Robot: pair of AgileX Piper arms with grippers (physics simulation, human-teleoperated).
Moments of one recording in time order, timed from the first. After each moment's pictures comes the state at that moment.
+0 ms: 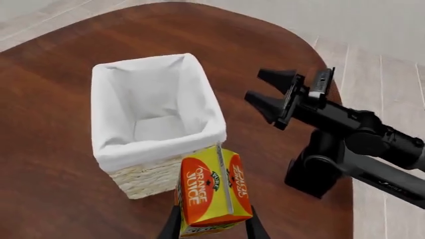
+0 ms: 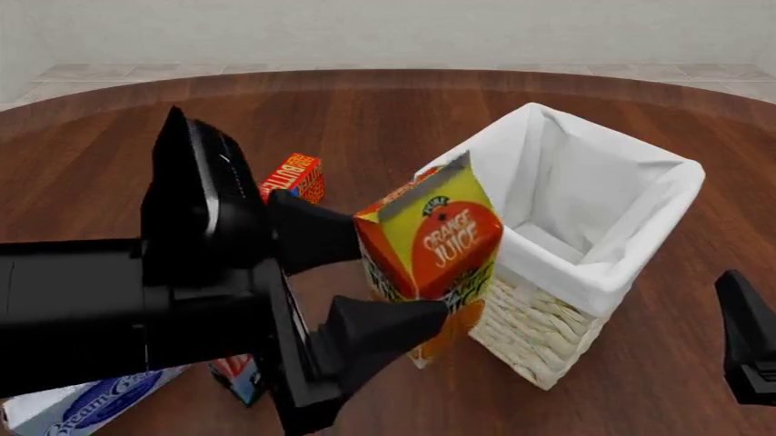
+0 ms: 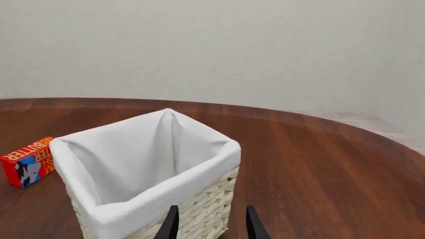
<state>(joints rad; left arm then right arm) -1.14 0.99 -0.76 0.19 -0.08 0.00 0.00 -0.04 0.02 -0.05</state>
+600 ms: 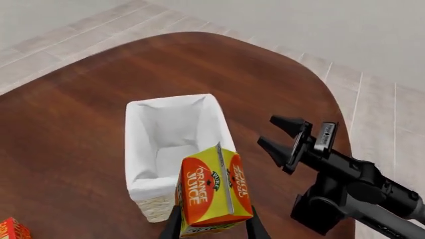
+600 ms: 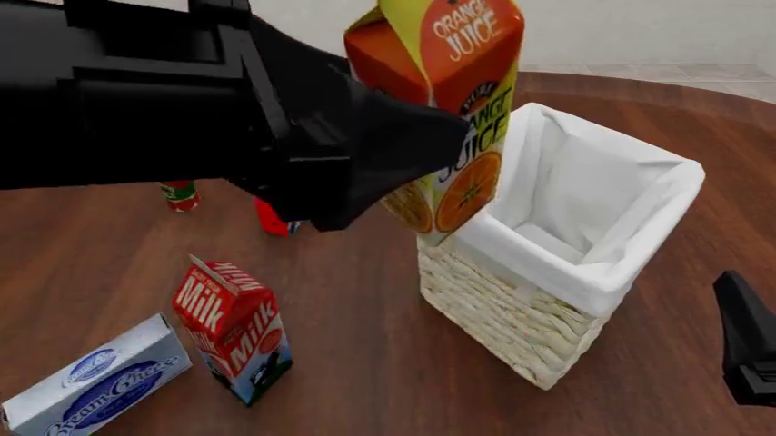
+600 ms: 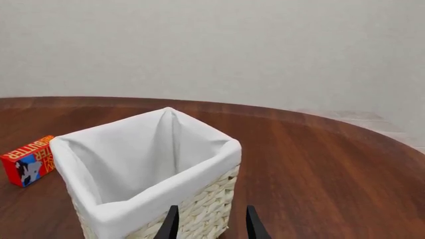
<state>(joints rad) -1.06 1.06 -1.12 0.43 -0.08 0.00 0.00 -0.03 0.02 -0.05</state>
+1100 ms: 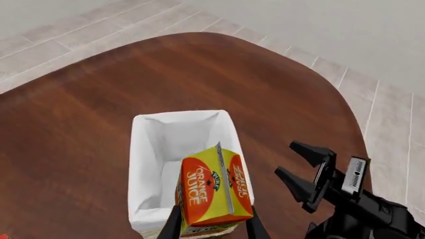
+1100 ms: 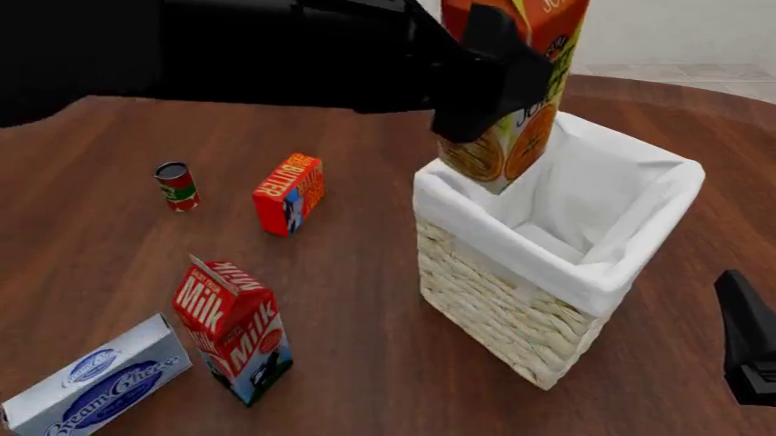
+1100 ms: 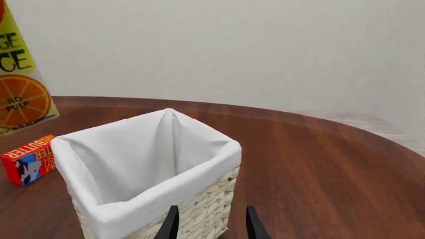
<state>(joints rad) -1.01 1.31 -1.34 0.42 -0.11 0.00 0.00 -0.04 0.03 -0.06</state>
